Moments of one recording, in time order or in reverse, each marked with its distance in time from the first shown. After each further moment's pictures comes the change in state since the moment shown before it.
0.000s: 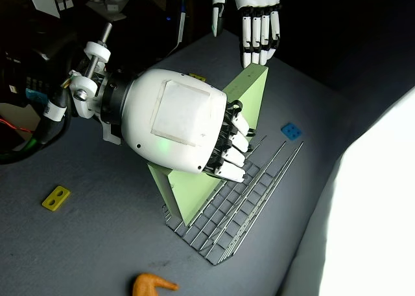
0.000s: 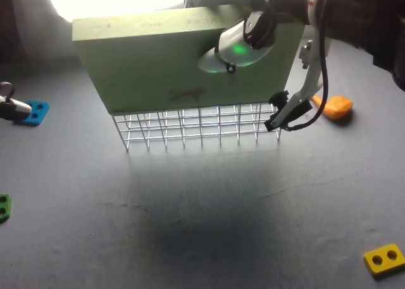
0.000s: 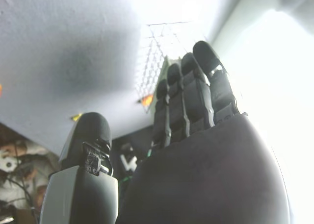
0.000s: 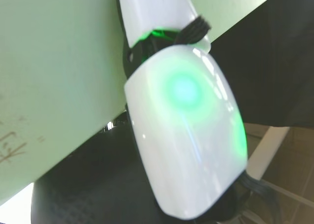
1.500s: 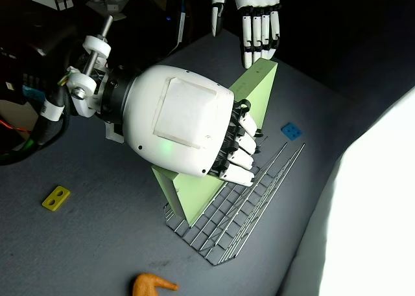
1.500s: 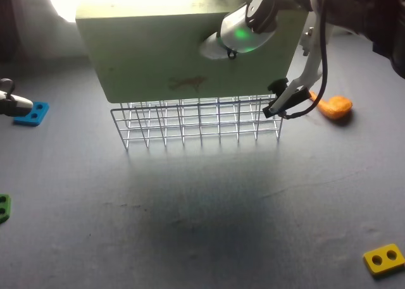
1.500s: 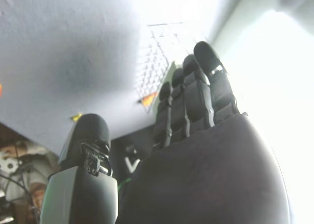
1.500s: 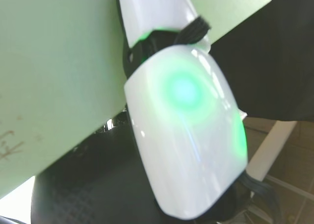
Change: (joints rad) left arm 0.000 0.000 0.000 0.000 0.000 0.000; right arm 0.019 -0.015 0.037 0.026 0.014 0.005
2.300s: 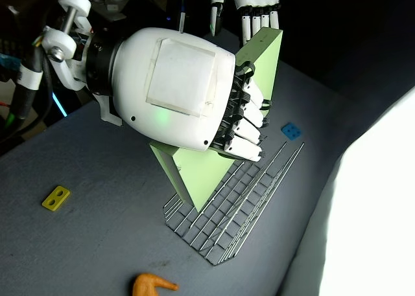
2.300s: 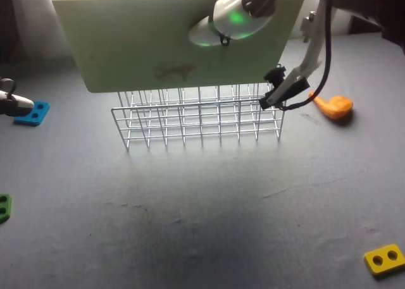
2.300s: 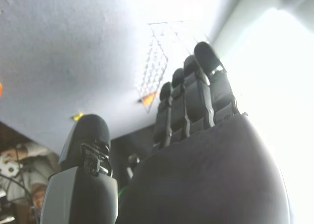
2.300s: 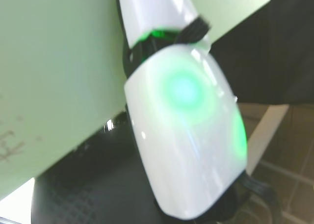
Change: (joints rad) left arm 0.000 0.000 -0.003 0.000 0.000 0.000; right arm 0.045 0.035 -0.055 -0.001 -0.024 -0.001
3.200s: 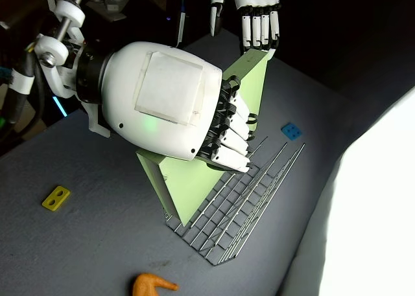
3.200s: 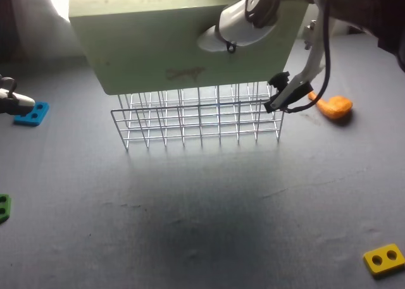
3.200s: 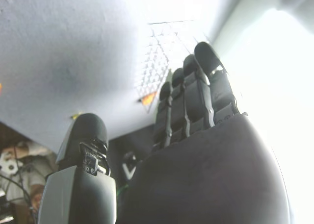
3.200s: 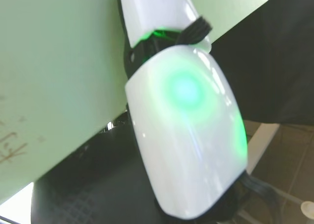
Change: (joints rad) left arm -0.001 0.000 0.000 0.000 0.000 -0.001; right arm -0.034 -0.019 0.021 -0.074 0.027 0.015
